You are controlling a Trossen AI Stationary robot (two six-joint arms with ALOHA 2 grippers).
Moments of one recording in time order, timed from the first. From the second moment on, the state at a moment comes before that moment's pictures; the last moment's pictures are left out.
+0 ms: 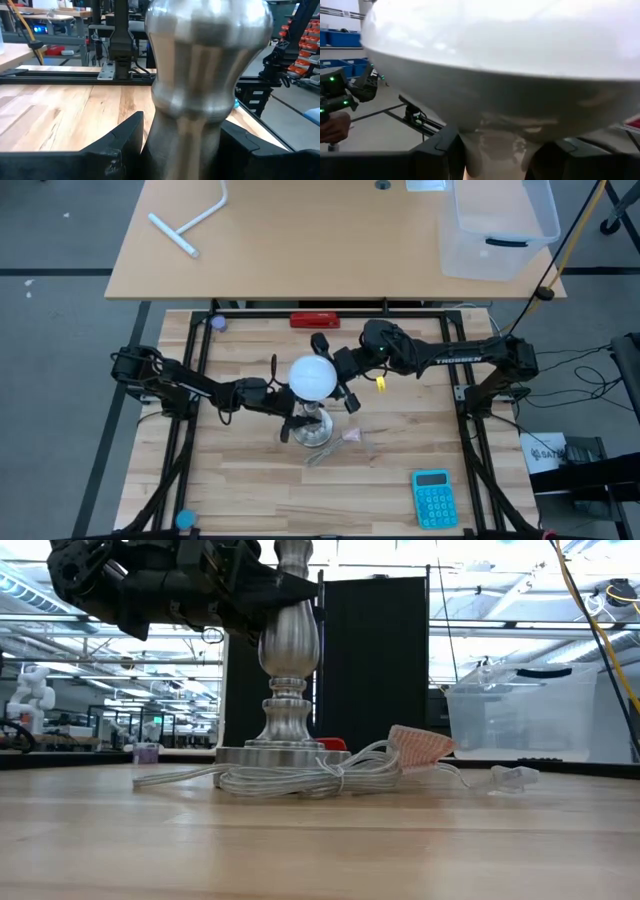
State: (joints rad) left arm -0.10 1.59 0.53 0.93 0.15 -0.08; right arm -0.06 1.60 1.30 0.34 -0.57 -0.09
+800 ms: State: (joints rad) left arm -0.10 1.58 0.53 0.92 0.16 -0.08; right arm -0.06 1.59 1.30 0.37 -0.61 -0.12
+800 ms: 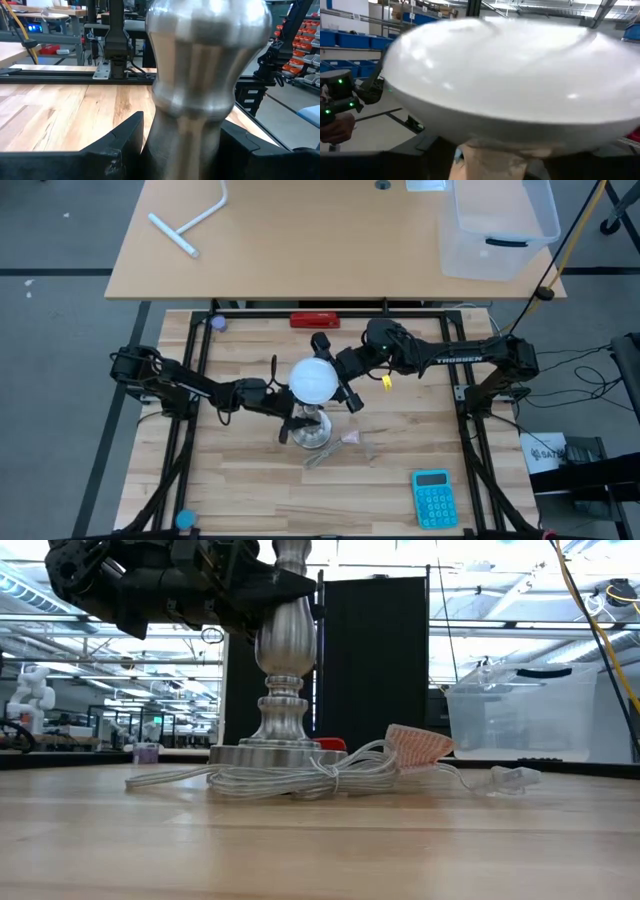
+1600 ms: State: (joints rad) left arm -0.10 1.58 0.53 0.92 0.15 -0.08; right arm -0.11 1.46 1.31 -0.05 -0.47 -0.25
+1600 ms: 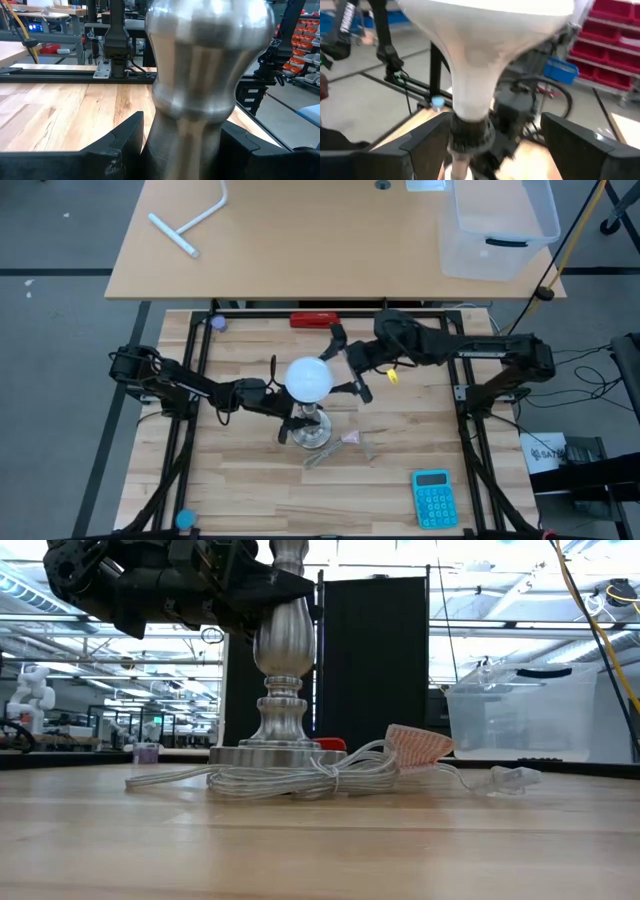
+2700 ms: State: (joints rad) left arm -0.10 1.59 0.53 0.93 0.06 -0.08; right arm 0.07 1.19 0.56 0.84 0.07 -0.09
